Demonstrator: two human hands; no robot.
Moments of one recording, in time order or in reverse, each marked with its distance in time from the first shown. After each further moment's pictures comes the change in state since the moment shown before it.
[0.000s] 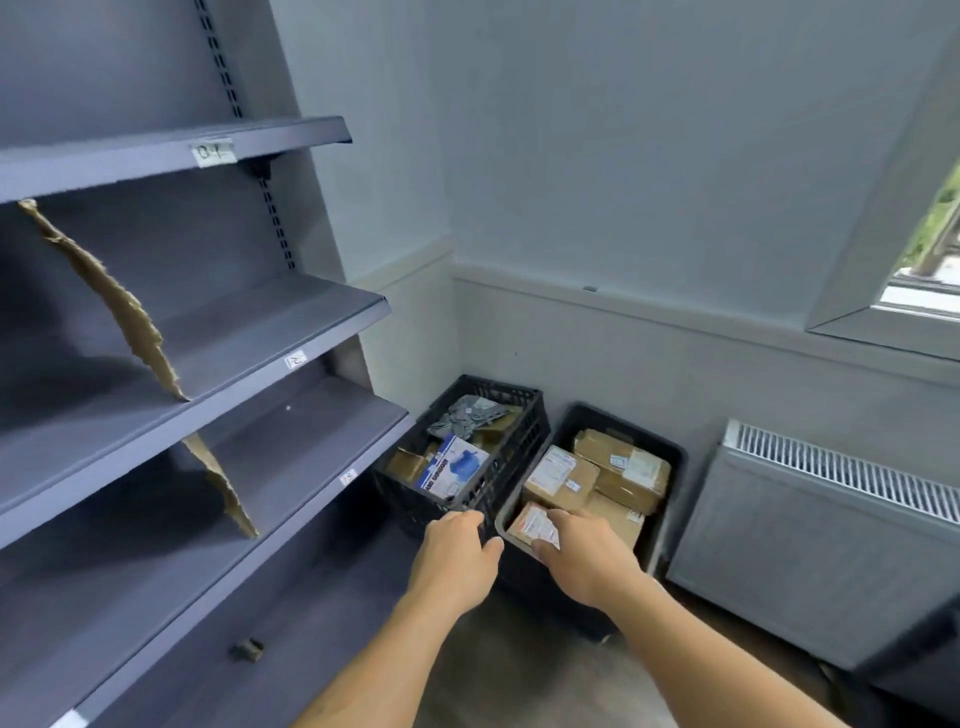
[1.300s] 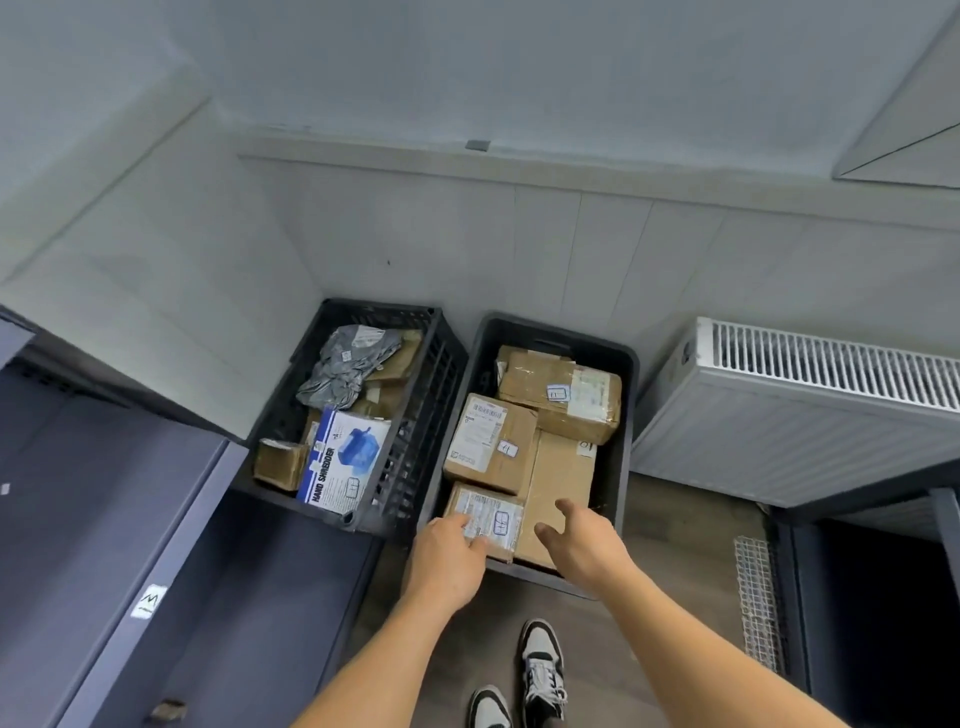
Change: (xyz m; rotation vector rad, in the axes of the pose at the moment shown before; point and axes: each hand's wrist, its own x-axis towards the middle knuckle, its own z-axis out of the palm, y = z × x) left_hand 0.273 0.024 0.158 0.012 -0.446 -0.116; right_hand 0.231 0.152 0.059 0.458 -0.199 0.572
